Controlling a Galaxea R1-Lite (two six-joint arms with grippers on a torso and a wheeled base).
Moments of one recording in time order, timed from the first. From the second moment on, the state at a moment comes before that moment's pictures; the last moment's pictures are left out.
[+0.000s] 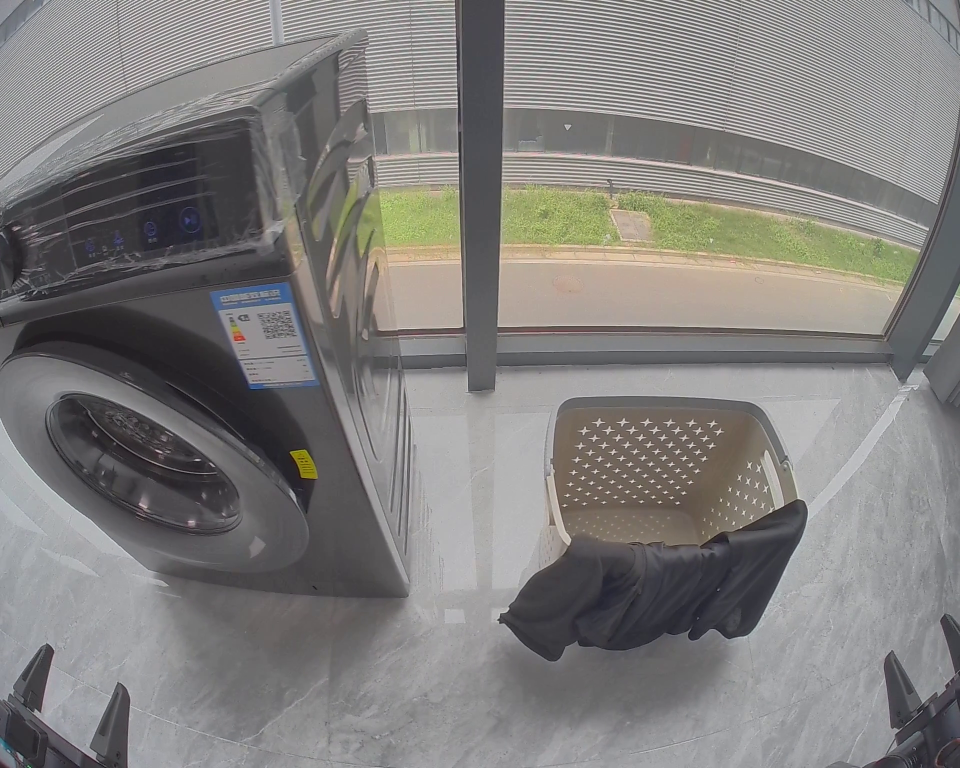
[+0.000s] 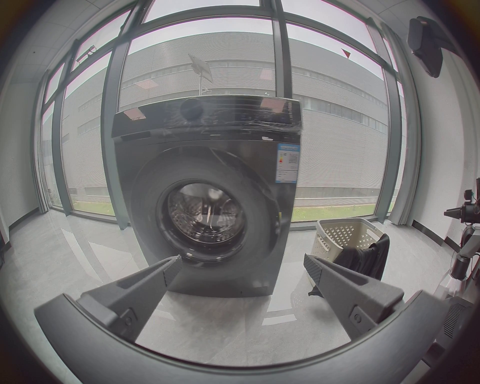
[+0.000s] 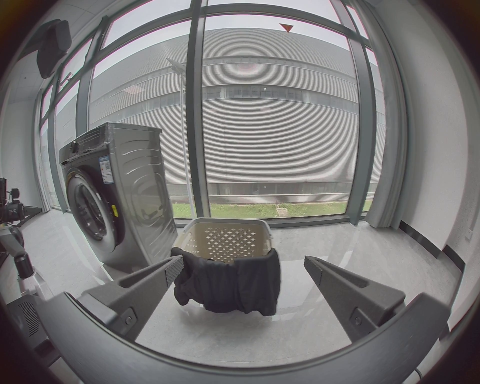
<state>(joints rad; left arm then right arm) 0.00 0.02 -0.02 0.00 -0.01 -0.02 0.01 0.02 -0.02 0.01 0.01 0.00</state>
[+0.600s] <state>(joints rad) 0.00 0.02 -0.02 0.00 -0.01 -0.02 0.01 0.02 -0.02 0.01 0.00 0.00</state>
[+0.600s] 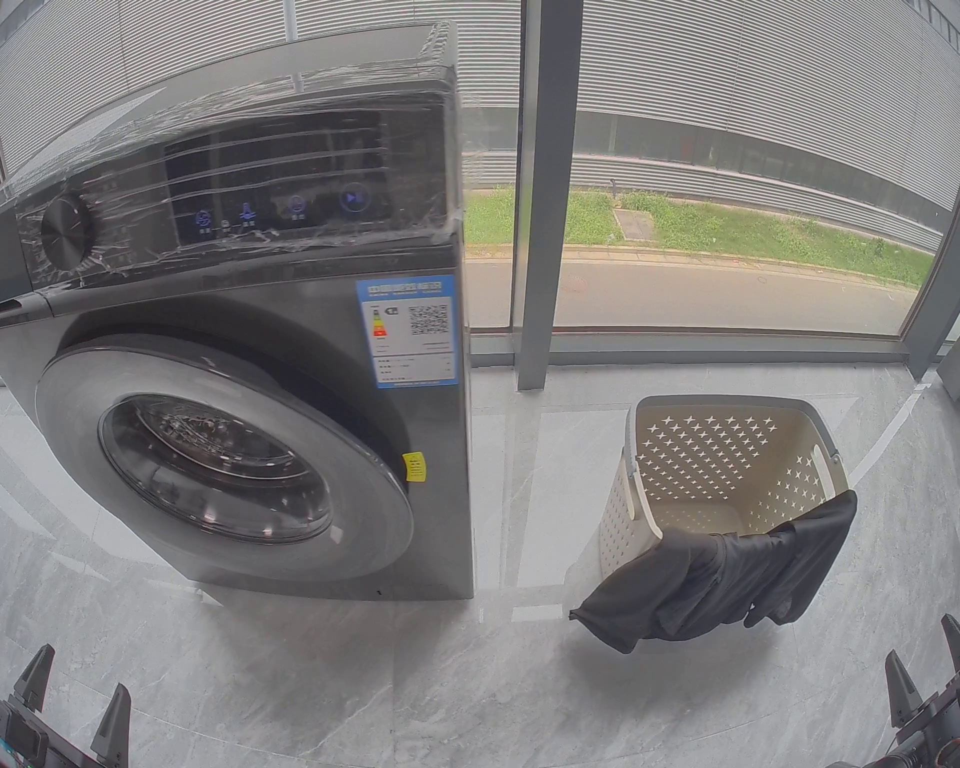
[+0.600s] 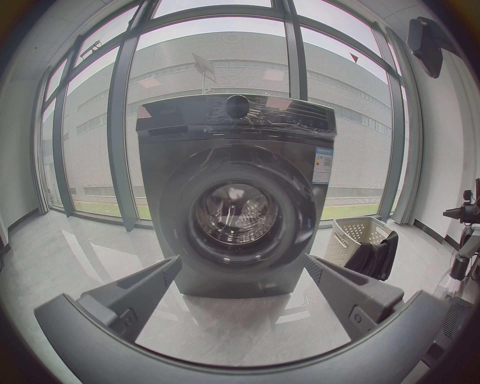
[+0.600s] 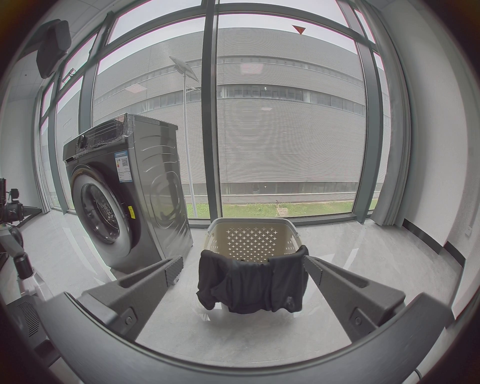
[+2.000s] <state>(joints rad) 0.00 0.02 -0.02 0.00 0.00 -0.02 0.01 0.02 -0.02 0.01 0.00 0.00</state>
